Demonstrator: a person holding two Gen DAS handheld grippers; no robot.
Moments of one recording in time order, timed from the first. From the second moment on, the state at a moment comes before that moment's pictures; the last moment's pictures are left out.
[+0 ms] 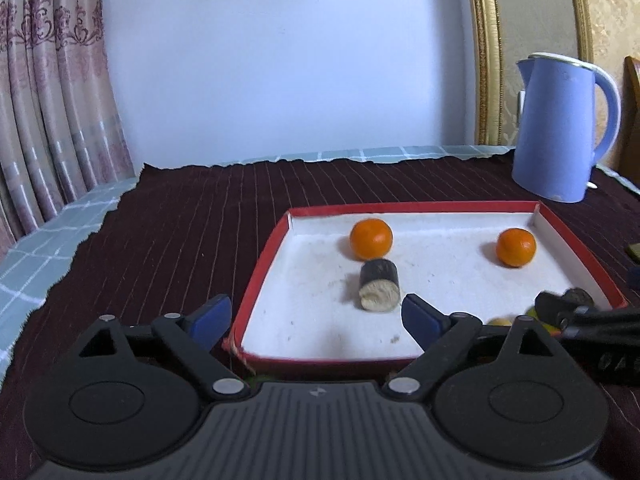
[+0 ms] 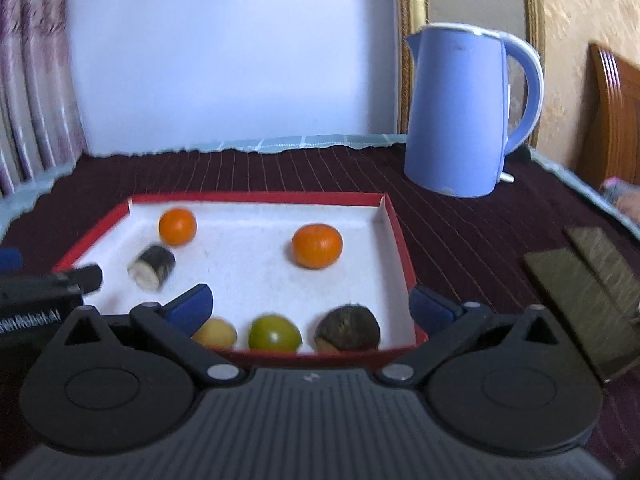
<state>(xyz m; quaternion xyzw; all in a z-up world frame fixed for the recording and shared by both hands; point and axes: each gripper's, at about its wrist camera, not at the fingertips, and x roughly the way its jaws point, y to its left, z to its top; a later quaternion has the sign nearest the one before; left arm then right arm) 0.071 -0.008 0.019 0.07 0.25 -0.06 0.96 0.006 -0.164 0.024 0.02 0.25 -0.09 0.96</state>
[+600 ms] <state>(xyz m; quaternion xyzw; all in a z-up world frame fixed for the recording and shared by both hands) 0.022 0.044 -0.013 0.04 0.25 -0.10 0.96 -0.053 -0.156 0.002 -0.02 0.23 -0.03 0.97</state>
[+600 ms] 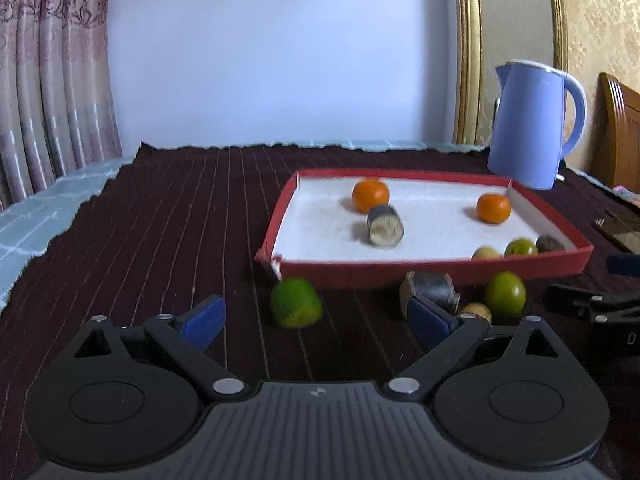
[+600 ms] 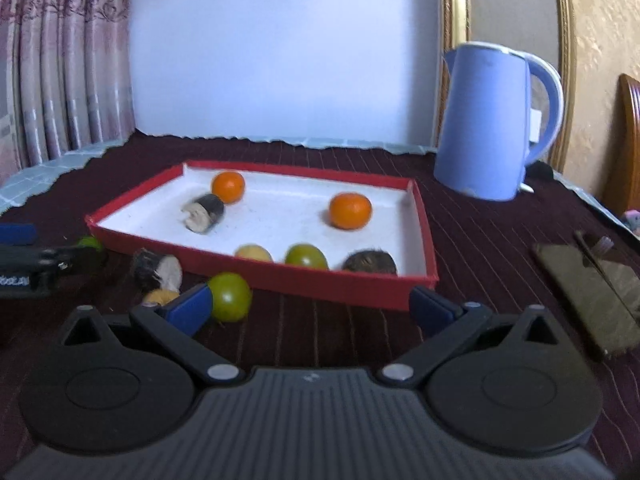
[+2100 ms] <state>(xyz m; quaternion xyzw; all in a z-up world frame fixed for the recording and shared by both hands) 0.064 0.054 -0.025 0.08 0.31 -0.05 0.95 -0.013 -0.123 -0.008 -0.03 0.30 0.04 0.95</state>
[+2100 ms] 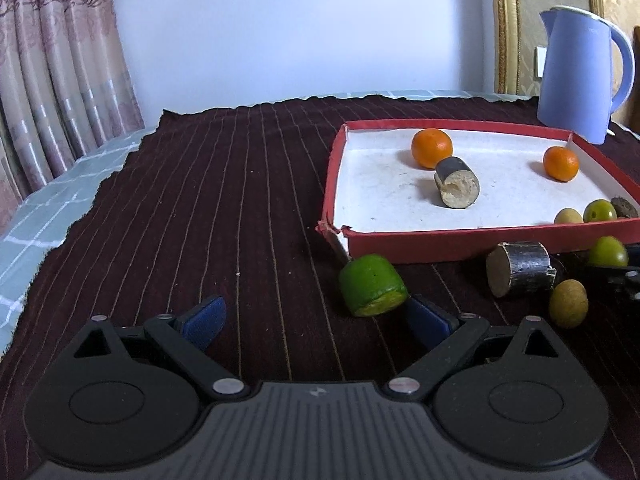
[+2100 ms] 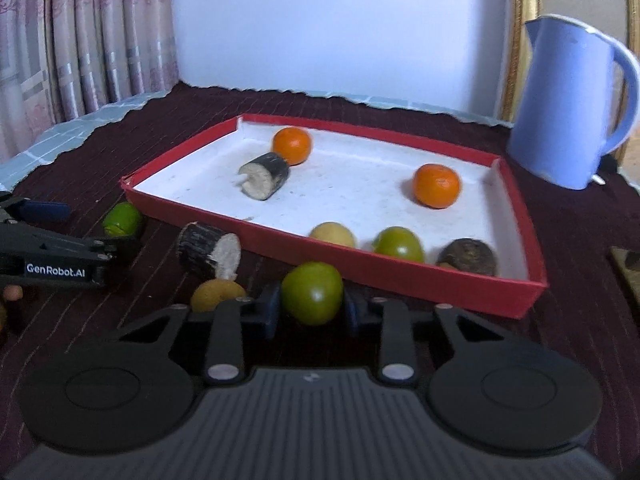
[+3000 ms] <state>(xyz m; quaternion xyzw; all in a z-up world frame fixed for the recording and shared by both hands) 0.041 0.031 -0.004 0.02 0.30 -0.09 0.95 -0.036 -0.153 -0.008 0.01 0.28 0.01 0.96</state>
